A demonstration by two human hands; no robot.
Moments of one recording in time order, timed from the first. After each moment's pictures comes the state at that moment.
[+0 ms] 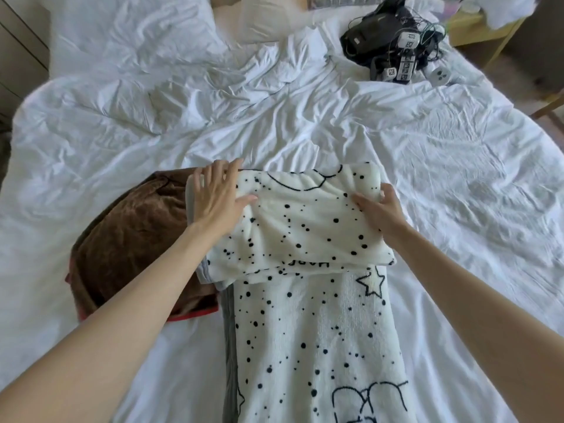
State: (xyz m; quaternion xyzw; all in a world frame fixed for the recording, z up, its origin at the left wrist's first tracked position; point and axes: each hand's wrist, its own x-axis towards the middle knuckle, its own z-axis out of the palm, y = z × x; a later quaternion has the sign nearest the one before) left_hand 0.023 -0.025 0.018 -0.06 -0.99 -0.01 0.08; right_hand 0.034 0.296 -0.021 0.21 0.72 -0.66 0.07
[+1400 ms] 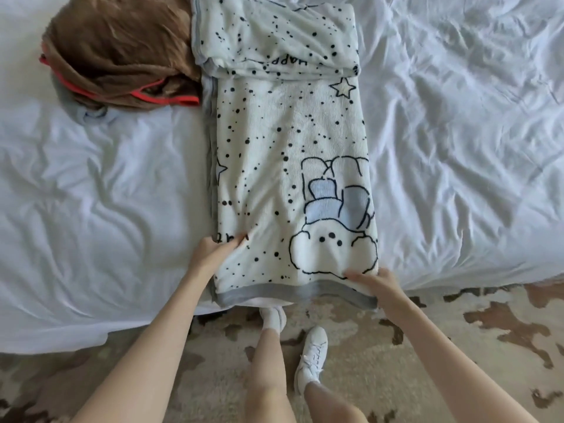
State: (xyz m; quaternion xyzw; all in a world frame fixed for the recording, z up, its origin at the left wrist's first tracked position) left_hand 0.535 0.012 -0.157 0.38 -0.79 -0.40 -0.27; right_hand 0.578 0.359 -0.168 0.32 0.69 -0.57 0.32
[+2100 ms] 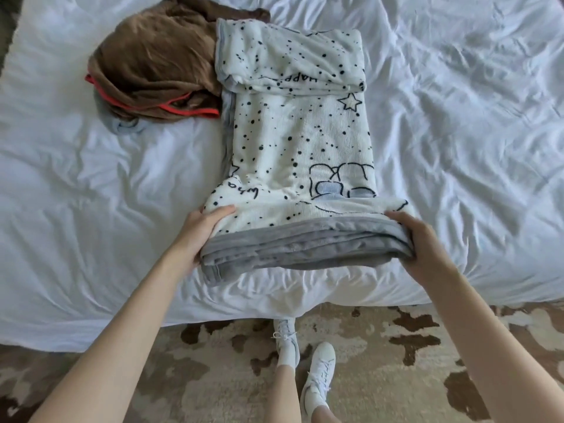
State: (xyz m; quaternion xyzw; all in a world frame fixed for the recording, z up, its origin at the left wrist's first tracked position) left_hand 0.529 0.000 -0.062 0.32 -0.69 -0.64 -0.15; right_hand 0.515 0.372 -0.077 0.23 0.55 -0.78 0.21
